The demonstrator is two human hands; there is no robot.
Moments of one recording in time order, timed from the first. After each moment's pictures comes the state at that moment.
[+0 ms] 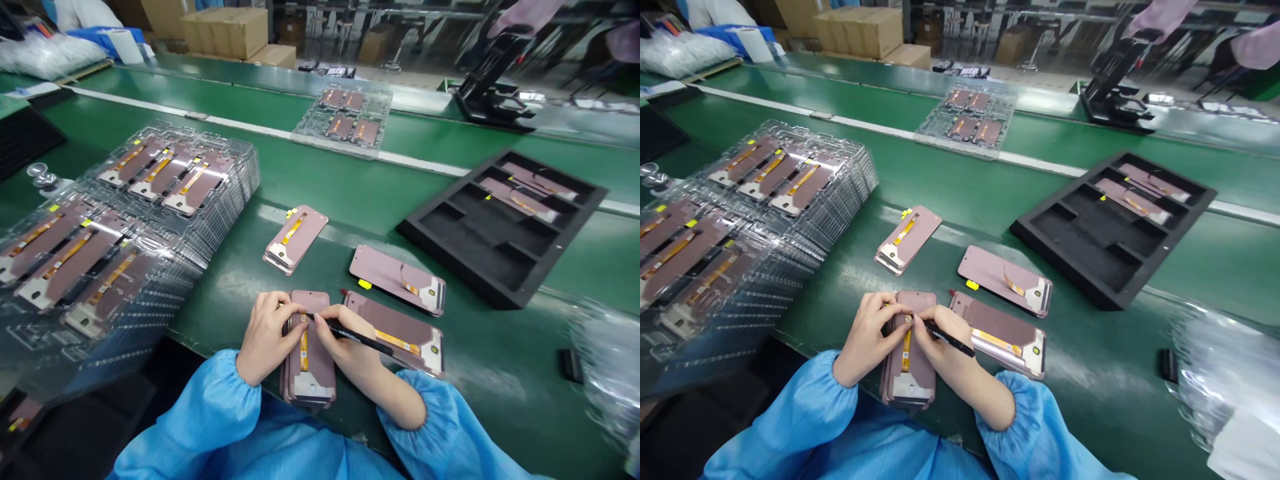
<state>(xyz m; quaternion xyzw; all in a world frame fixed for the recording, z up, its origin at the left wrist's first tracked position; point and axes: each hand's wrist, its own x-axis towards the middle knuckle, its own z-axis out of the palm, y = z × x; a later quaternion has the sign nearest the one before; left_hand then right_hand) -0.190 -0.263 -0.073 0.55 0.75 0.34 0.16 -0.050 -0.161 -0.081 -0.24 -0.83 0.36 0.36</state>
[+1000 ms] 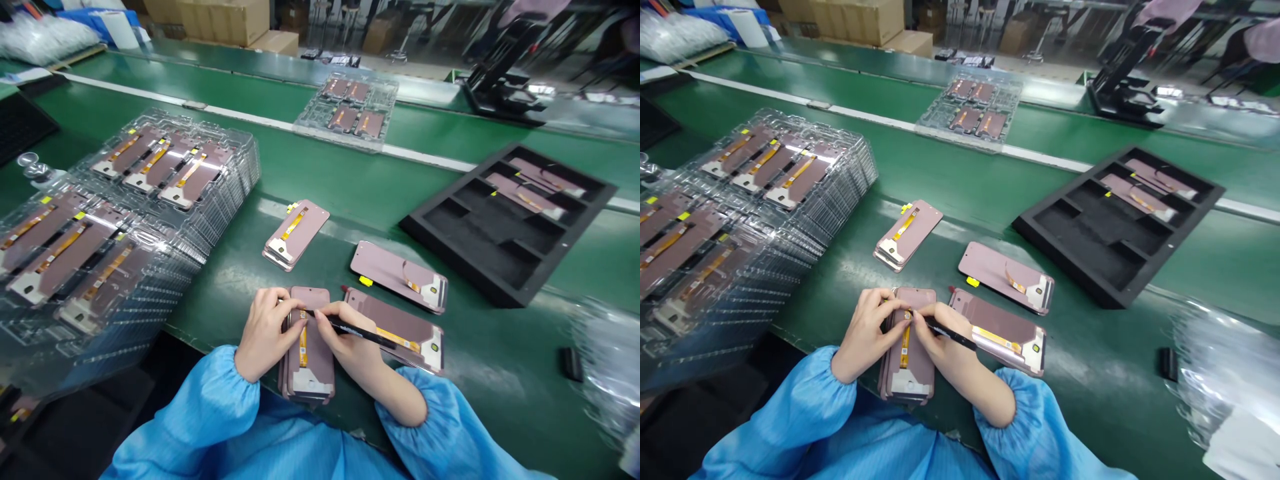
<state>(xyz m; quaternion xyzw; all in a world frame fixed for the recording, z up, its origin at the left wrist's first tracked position) -0.190 -0.262 -0.071 0.55 0.75 0.33 0.16 -0.047 -0.159 -0.078 -0.26 -0.81 0.42 0.32</state>
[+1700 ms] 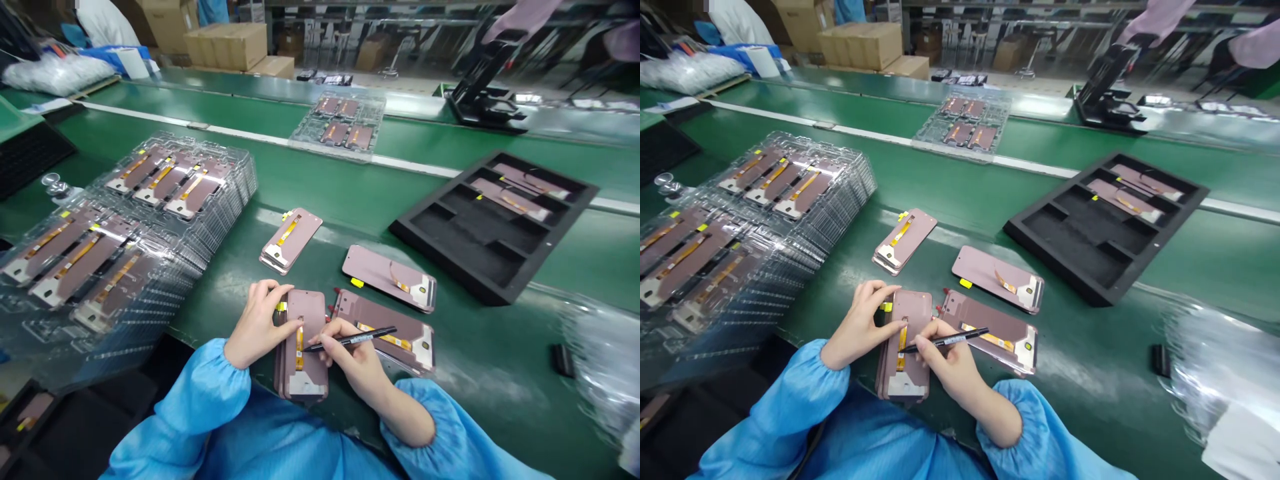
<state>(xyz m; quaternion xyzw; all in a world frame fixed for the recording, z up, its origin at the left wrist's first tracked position) -0.205 -0.255 -0.057 0.55 0.75 0.32 0.17 -0.021 -0.174 -0.078 -0.26 -0.60 0.73 0.23</state>
